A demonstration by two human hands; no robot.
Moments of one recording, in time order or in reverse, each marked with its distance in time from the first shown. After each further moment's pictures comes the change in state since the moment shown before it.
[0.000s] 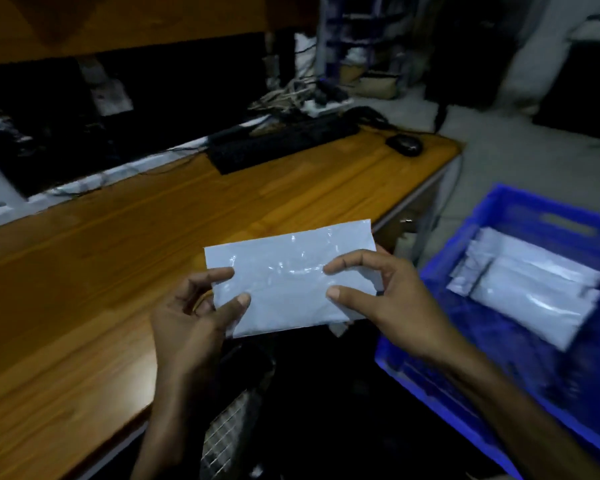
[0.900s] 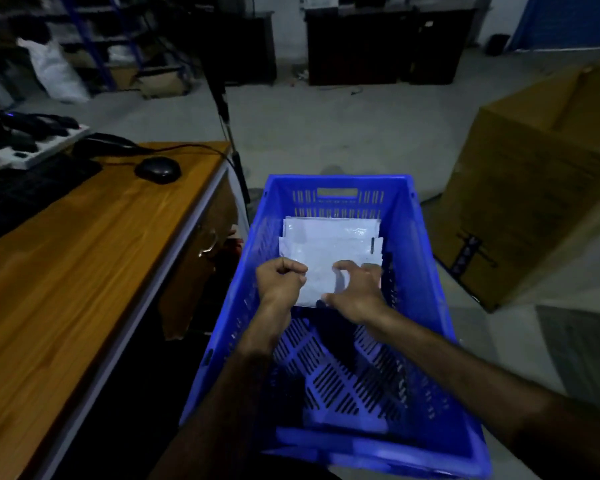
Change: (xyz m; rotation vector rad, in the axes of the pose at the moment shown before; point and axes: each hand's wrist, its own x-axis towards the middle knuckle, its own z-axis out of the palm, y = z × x) left_hand 0.023 -0.183 0.417 0.376 -0.696 -0.254; right_hand -0.039 0.173 -0.235 -0.336 0.615 0.866
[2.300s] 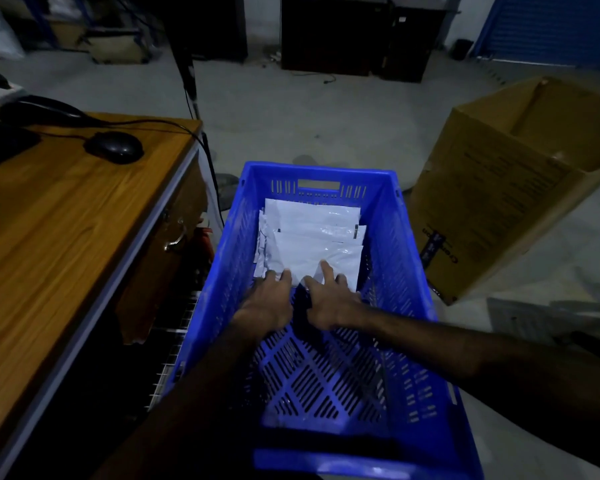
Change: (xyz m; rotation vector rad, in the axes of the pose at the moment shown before) left_hand 0.041 -0.039 0.001 1.310 -0.537 0.287; right_hand 0.040 0.009 0.025 -0.758 -0.301 0.015
